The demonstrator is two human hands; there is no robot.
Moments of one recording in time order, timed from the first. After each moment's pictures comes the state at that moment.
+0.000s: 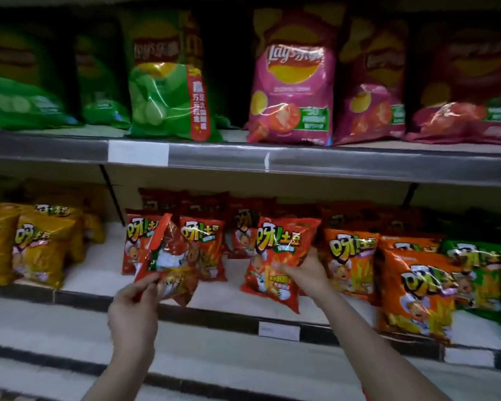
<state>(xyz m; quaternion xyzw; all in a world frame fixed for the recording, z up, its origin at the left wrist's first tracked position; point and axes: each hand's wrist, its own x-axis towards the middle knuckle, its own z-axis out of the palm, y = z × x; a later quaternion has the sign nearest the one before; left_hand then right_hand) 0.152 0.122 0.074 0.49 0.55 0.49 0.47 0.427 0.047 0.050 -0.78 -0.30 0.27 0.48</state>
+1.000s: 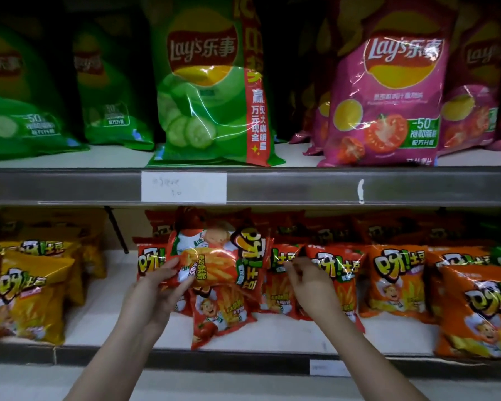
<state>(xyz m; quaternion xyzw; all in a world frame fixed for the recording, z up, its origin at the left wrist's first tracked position) 0.148 0.261 0.116 0.29 0.39 0.41 0.77 0.374 0.142 0.054 -0.86 -0.37 0.11 0.32</state>
